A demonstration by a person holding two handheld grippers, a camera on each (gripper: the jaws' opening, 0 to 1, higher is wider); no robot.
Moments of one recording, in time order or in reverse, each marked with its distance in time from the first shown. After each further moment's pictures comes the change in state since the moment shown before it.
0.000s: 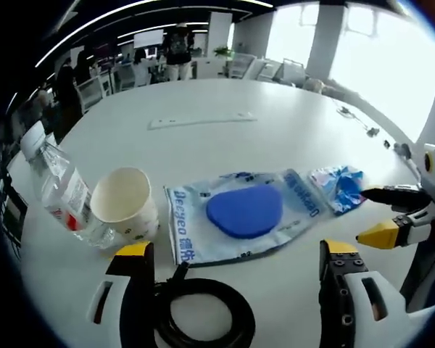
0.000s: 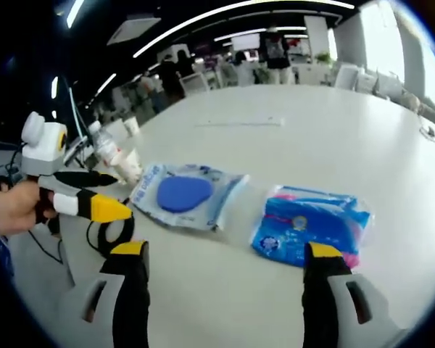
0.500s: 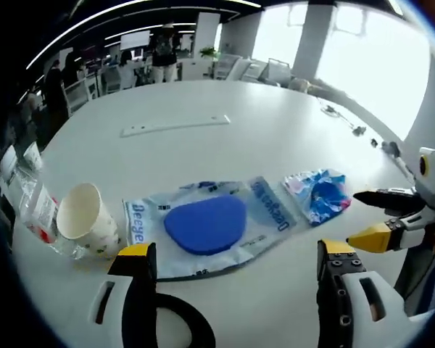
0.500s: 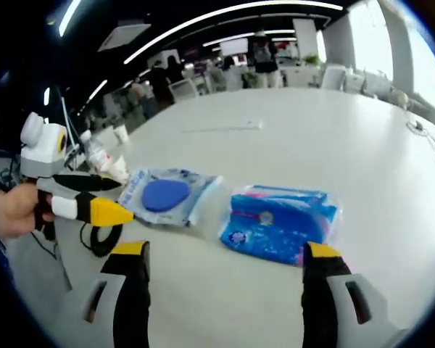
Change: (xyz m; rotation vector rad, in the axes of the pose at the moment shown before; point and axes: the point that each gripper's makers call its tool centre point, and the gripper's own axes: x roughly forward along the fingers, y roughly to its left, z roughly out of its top) left arm 0.016 -0.048 0.013 0.015 -0.010 -0.083; right arm -0.021 -0.032 -0.005 0.037 -0.025 -0.048
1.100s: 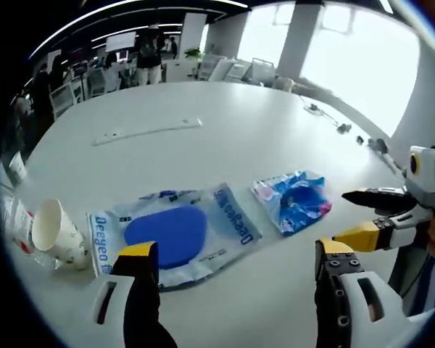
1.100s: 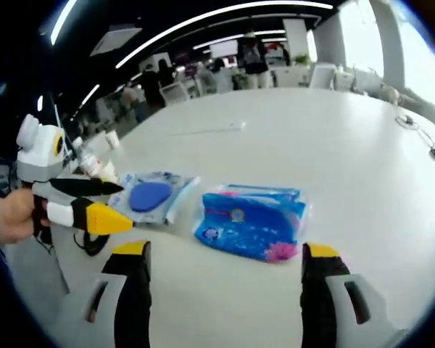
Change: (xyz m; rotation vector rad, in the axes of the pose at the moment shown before) left arm 0.016 -0.043 0.005 0.031 0.007 -0.076; right arm -0.012 -0.029 0.000 0.025 -0.012 -0.033
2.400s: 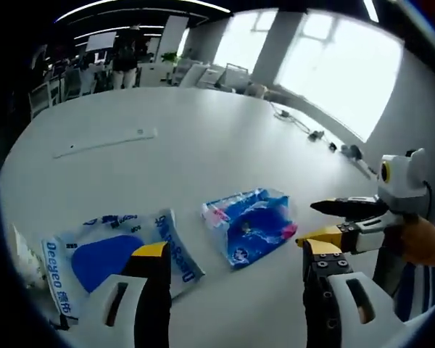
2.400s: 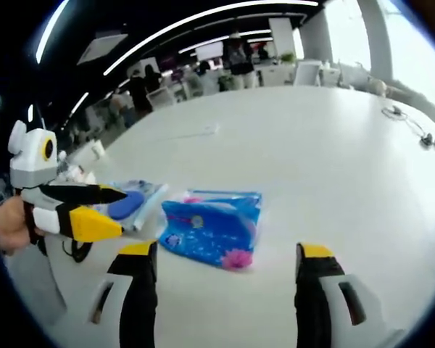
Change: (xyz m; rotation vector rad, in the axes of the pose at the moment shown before) left arm 0.035 -0.062 0.027 0.003 -0.039 -0.196; right arm 0.002 -0.054 0.005 0.059 -0.010 -0.049
